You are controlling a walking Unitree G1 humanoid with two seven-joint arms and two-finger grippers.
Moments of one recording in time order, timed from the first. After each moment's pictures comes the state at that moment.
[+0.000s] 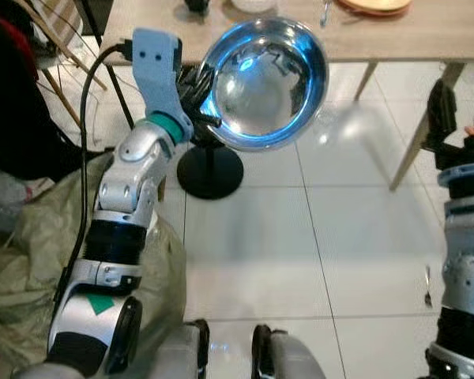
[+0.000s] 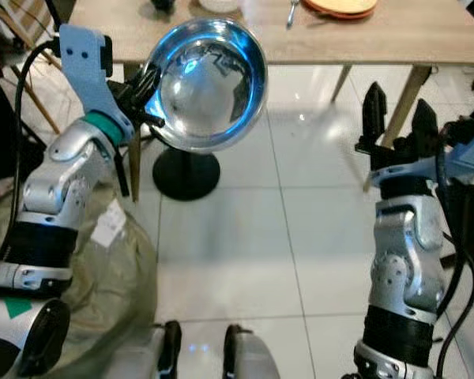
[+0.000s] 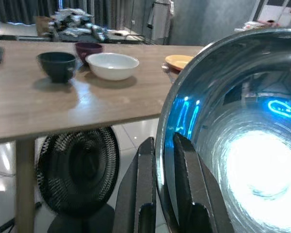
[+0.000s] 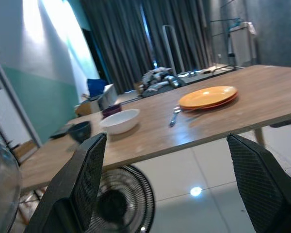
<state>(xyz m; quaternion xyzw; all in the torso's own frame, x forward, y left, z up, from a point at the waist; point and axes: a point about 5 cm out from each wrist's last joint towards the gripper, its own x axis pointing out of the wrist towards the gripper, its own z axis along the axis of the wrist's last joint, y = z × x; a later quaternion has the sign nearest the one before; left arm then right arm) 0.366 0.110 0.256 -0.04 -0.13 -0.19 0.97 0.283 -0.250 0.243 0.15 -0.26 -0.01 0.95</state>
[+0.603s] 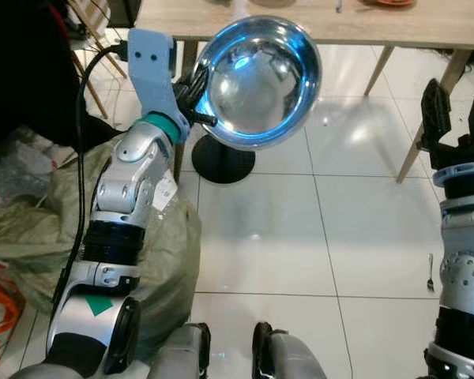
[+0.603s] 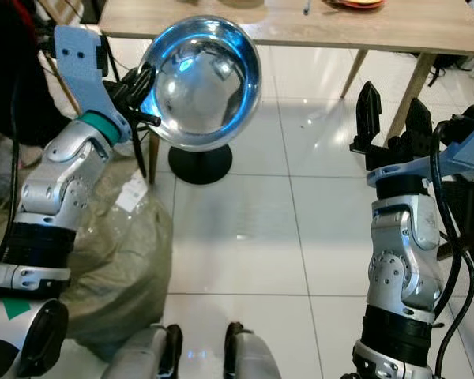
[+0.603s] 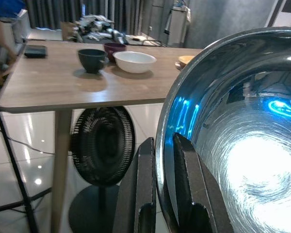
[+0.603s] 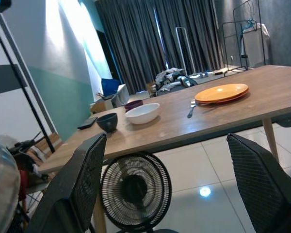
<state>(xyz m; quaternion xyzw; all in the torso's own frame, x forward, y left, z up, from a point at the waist) 0.367 0.115 0.254 -0.05 -0.13 -0.18 0.97 0.283 -0.250 0.243 0.15 -0.26 -0.01 0.95</state>
